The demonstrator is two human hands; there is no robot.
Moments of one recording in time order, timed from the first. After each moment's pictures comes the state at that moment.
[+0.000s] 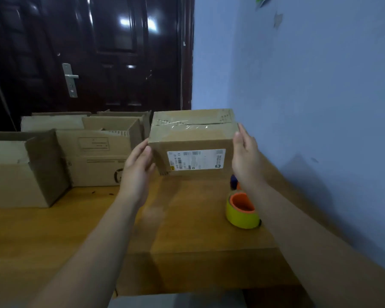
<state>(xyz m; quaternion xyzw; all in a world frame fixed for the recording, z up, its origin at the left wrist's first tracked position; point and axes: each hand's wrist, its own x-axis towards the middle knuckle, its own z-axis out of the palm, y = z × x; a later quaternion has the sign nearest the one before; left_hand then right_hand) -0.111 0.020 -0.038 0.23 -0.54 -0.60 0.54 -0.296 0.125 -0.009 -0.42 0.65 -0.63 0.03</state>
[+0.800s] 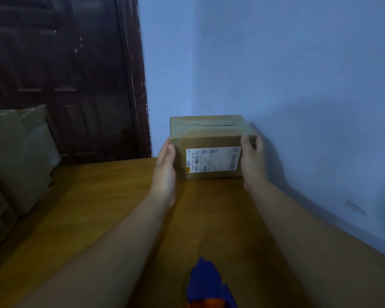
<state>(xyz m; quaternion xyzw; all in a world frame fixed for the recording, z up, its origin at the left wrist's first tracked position) -0.436 -0.120 -0.086 0.25 -0.55 -0.69 0.39 -0.586 -0.030 -0.076 -0.21 0.68 -0.70 0.07</state>
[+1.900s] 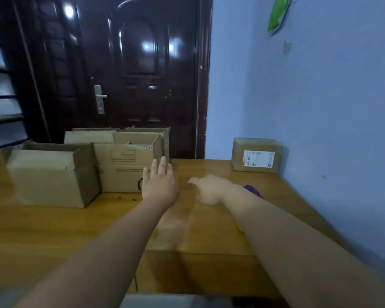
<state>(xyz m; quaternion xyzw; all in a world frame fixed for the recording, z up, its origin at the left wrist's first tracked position) -0.103 0.025 -0.035 0.52 -0.84 0.10 0.11 -0.235 0.096 -0.006 -0.68 0.73 0.03 0.04</state>
